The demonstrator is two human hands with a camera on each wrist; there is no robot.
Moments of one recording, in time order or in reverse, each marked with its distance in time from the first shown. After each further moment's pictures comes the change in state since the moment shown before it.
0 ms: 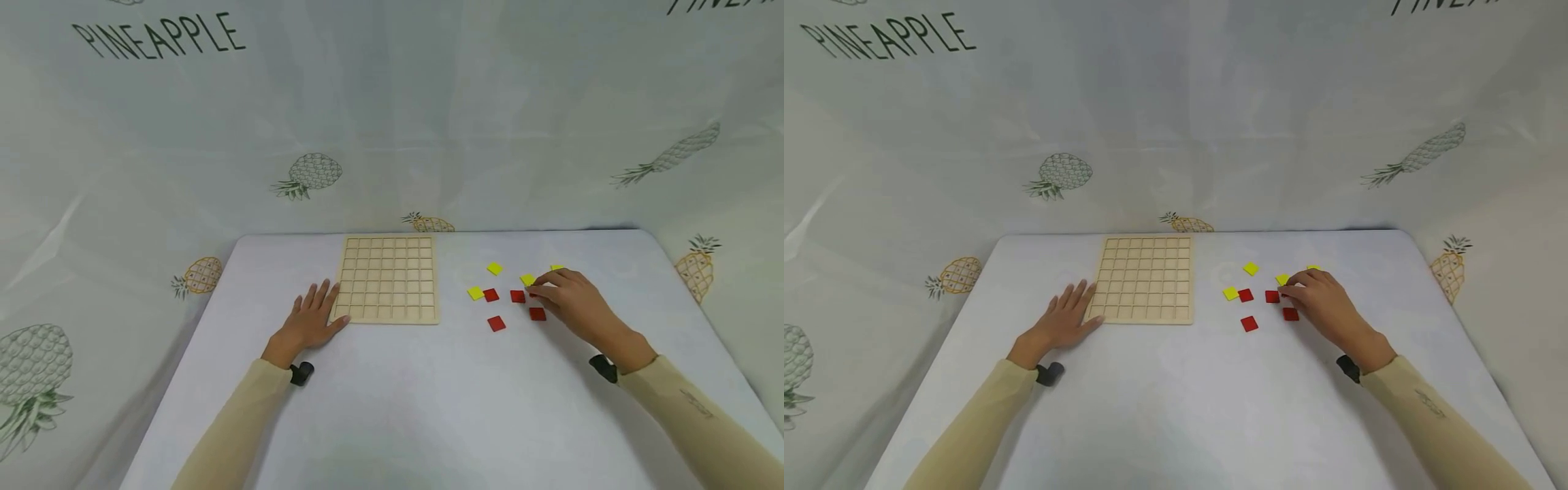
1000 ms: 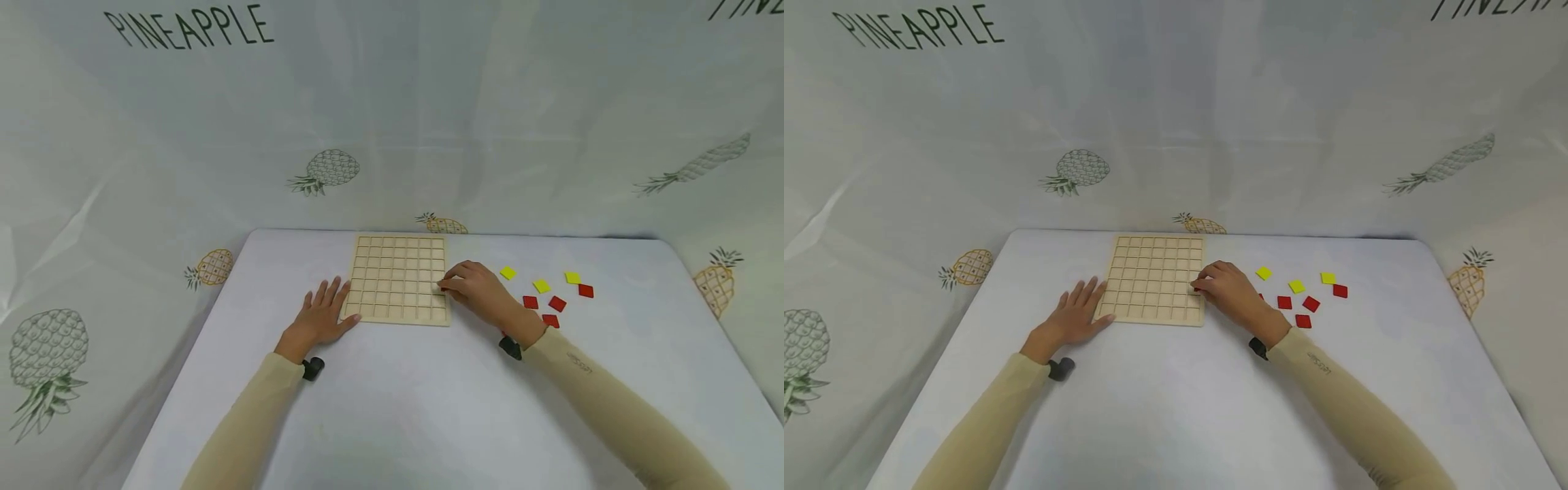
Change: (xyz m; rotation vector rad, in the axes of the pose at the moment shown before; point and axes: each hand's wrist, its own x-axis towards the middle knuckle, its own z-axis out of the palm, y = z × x) left_hand 0.008 -0.005 0.004 -0.004 -0.003 -0.024; right_hand 0.120 -0.098 0.060 0.174 0.013 -0.221
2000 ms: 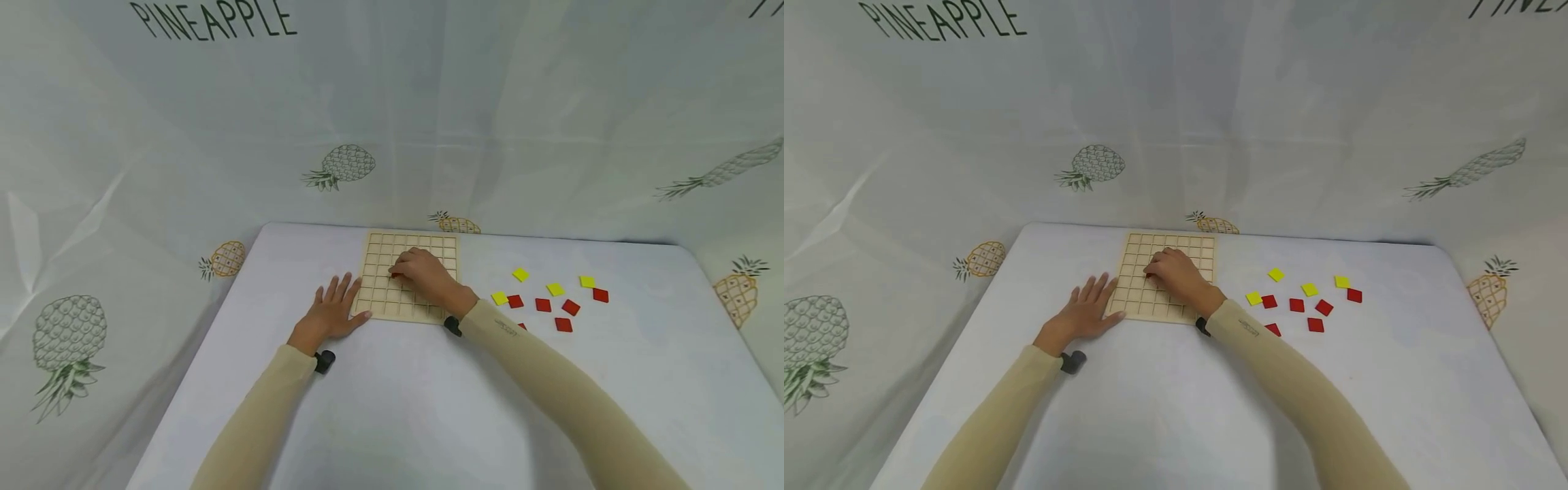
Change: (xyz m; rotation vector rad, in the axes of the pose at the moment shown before) left_hand 0.005 -0.001 -0.002 0.058 -0.072 -0.036; right_hand 0.102 -0.040 0.055 0.043 -0.097 -0.022
